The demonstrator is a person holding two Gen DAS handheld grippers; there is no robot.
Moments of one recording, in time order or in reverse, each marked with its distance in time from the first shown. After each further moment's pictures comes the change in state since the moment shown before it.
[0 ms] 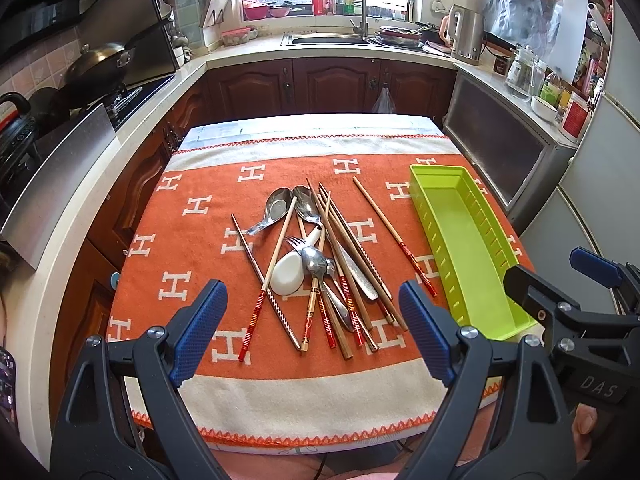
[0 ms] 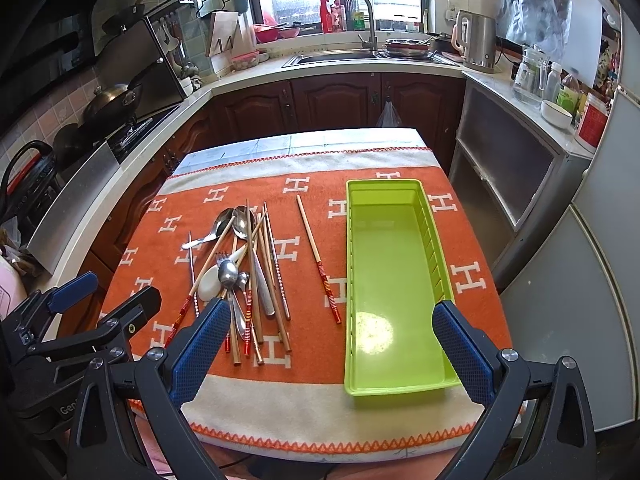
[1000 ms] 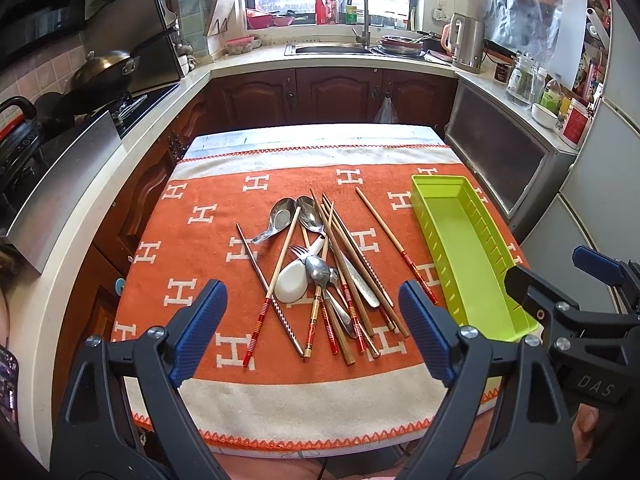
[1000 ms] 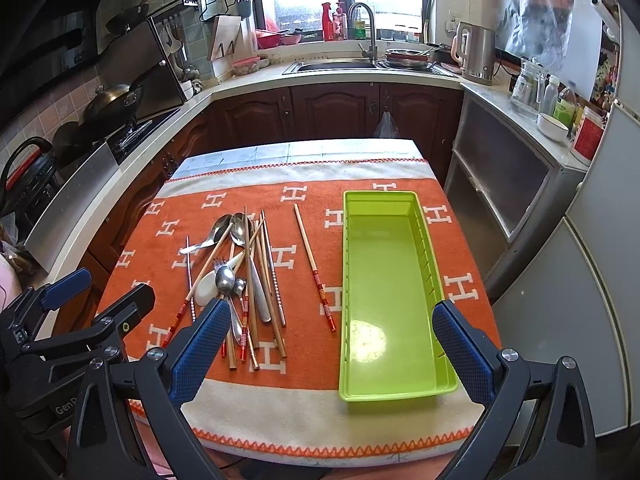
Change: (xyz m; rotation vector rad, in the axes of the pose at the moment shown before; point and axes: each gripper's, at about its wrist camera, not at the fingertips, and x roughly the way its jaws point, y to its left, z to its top) left arm -0.011 0.000 0.001 0.002 -0.037 0.013; right arm -0.014 0.005 0.002 -0.021 -0.030 -0.019
